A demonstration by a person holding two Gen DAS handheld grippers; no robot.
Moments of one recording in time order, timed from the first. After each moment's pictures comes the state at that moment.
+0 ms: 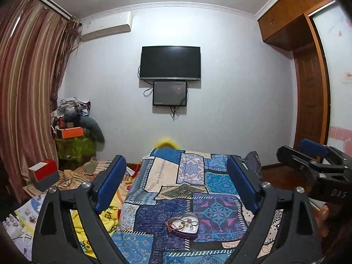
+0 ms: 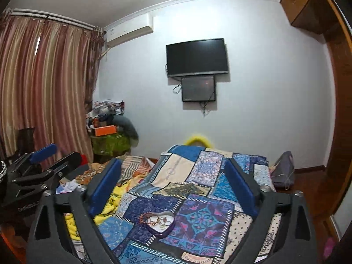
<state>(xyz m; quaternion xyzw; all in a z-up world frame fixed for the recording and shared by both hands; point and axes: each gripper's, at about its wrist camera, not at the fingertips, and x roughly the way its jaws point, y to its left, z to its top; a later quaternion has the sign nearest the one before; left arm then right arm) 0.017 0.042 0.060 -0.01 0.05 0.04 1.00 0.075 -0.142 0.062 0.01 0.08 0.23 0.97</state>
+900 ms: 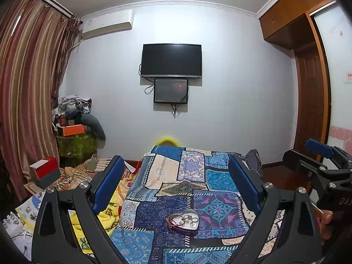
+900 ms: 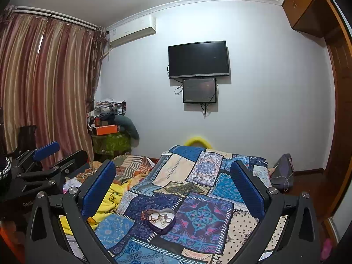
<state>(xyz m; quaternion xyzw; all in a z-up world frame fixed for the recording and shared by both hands) 0.009 0.036 0.054 -0.01 0.06 0.04 1.00 0.053 -0.149 0.056 0.00 0.07 0.23 0.97</state>
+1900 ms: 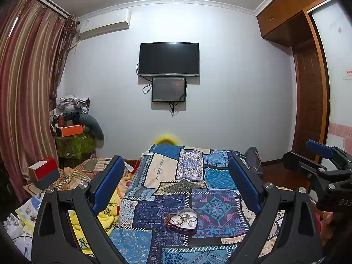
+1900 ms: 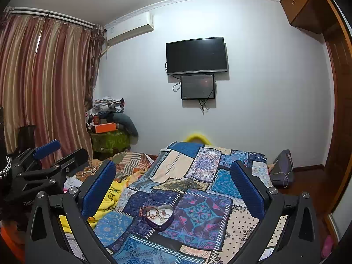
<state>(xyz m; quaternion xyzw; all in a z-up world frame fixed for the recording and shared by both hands) 0.012 0.030 0.053 -0.01 0.06 0.04 1.00 0.056 -0.153 0.056 0.00 0.08 0.23 0.97</state>
